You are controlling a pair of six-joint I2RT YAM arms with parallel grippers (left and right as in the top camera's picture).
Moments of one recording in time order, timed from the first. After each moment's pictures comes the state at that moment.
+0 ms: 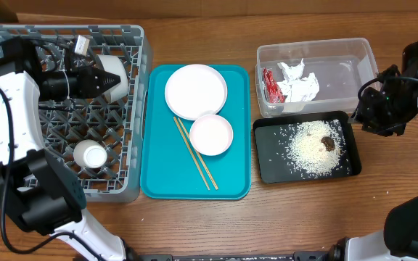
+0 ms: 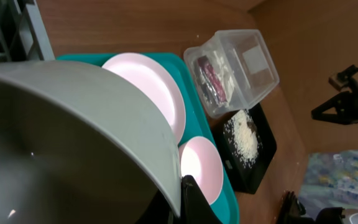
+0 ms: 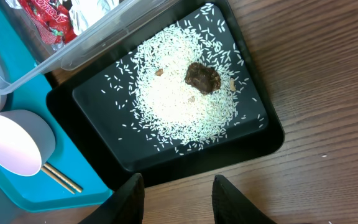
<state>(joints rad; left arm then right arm) 0.41 1.96 1.76 -1.25 1.07 0.52 -0.25 1.68 1.60 -1.46 -0.24 0.17</state>
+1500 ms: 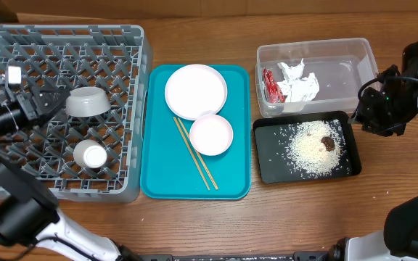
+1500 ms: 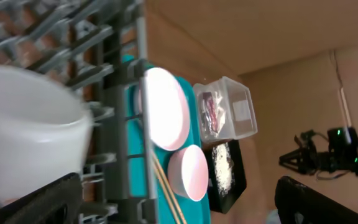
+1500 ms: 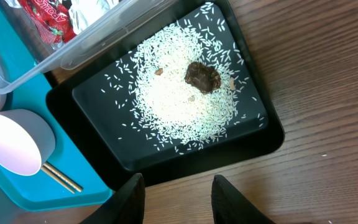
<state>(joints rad) 0.73 1.98 1.77 -1.50 1.17 0.63 -0.25 1.68 1.60 -1.46 -0.24 0.17</state>
